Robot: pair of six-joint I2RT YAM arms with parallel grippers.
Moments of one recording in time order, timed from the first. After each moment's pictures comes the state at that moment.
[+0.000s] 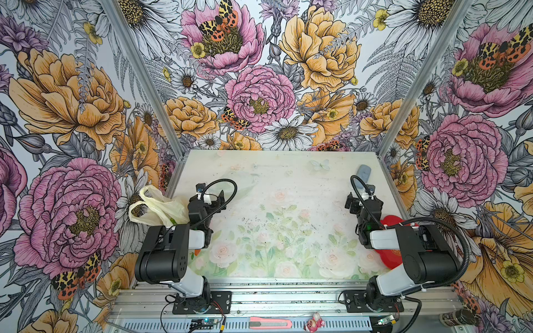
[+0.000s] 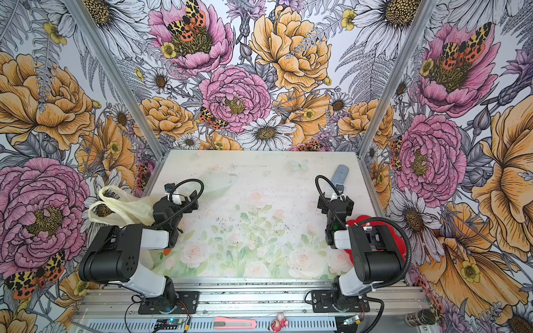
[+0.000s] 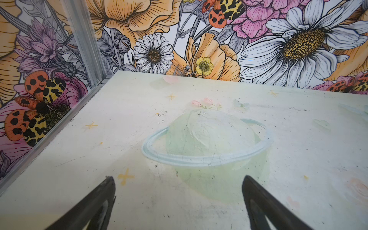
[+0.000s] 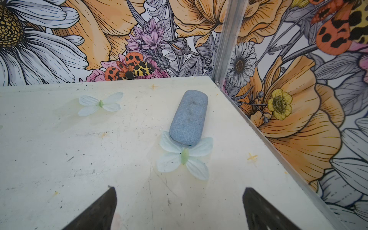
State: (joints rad) left arm 0.05 1.55 0.37 0.97 0.03 -0.07; right arm 0.02 1.53 0.35 0.87 0.28 0.03
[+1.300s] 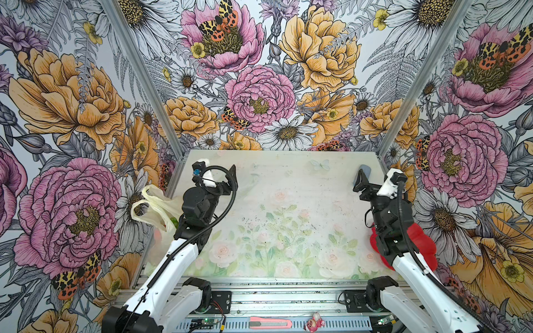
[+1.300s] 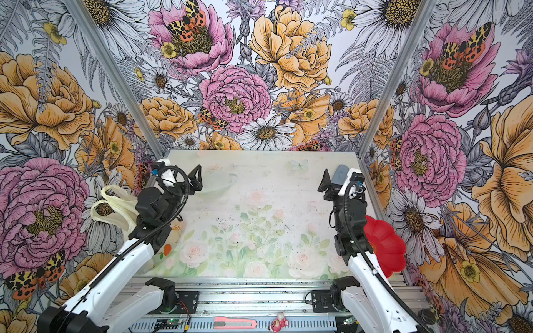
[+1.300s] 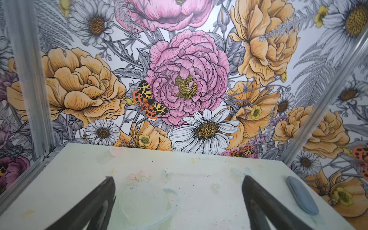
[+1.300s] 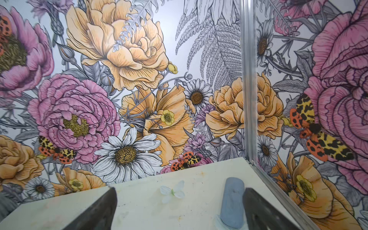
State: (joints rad) left arm -0.21 0.90 0.66 0.32 -0.08 -0.31; right arm 0.11 0.74 0.54 0.33 0.14 0.21
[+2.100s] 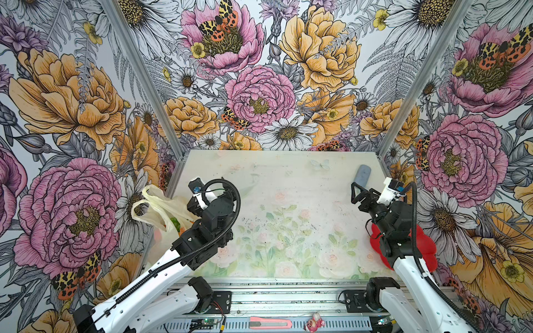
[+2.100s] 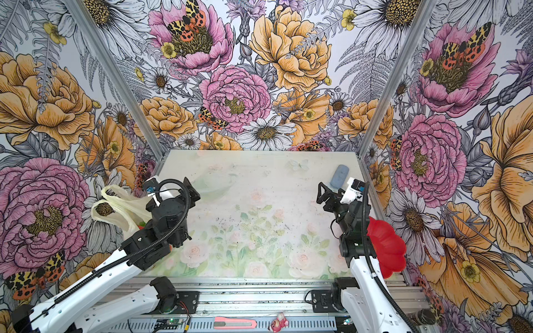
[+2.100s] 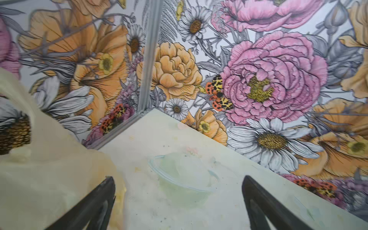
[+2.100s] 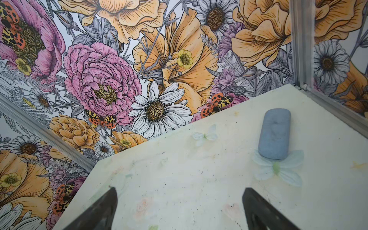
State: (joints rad) left arm -0.78 0.82 0.84 -0.26 -1.24 -0.52; right arm -0.02 0.76 0.48 0.15 -0.19 0.49
